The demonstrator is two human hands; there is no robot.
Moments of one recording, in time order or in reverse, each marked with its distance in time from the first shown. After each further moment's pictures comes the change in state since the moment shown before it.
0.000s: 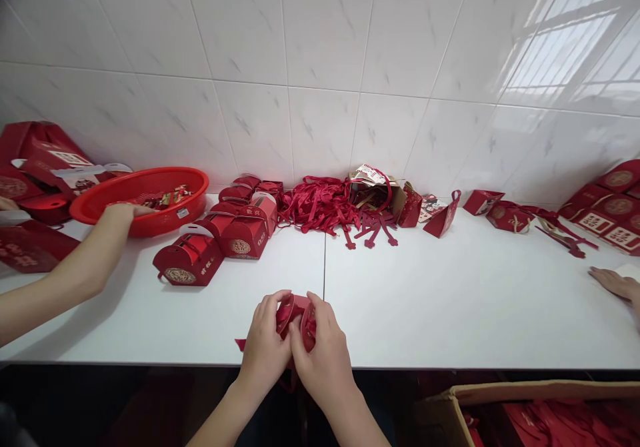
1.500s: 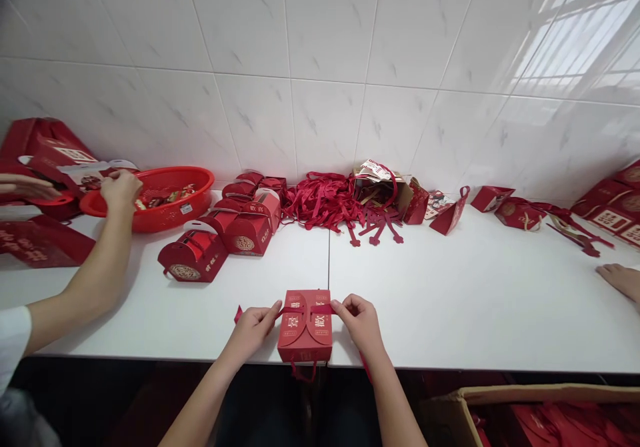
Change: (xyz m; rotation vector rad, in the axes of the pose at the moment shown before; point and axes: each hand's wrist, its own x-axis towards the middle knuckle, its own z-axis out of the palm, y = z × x) left_hand 0.020 -0.072 -0.020 -0.109 -0.375 -0.365; right_hand 0.029 0.093 -0.018 0.309 -0.051 0.340
